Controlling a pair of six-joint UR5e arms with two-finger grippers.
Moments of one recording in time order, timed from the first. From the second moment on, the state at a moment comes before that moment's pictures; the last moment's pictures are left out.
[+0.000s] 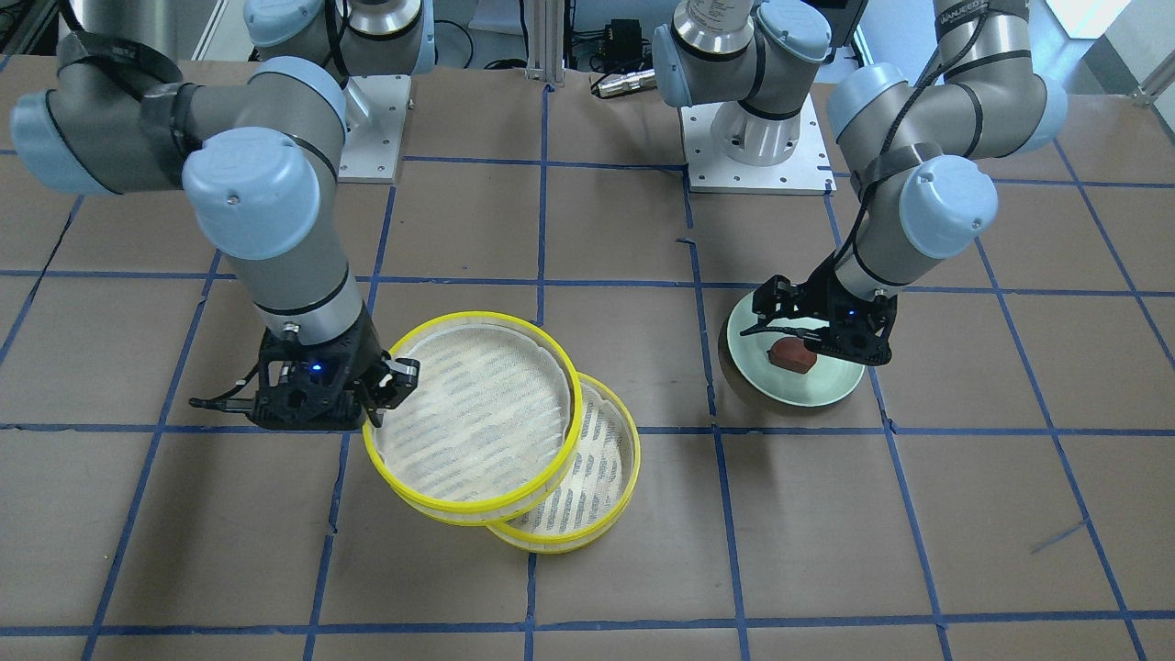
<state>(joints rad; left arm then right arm) -1.32 -1.69 -2.04 -1.17 1.53 0.43 1.70 -1.25 1.64 -2.08 -1.56 0.14</state>
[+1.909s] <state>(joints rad) -1.53 -1.64 -1.78 -1.20 1.47 0.11 1.84 -1.14 1.64 -2.17 -1.64 0.30</state>
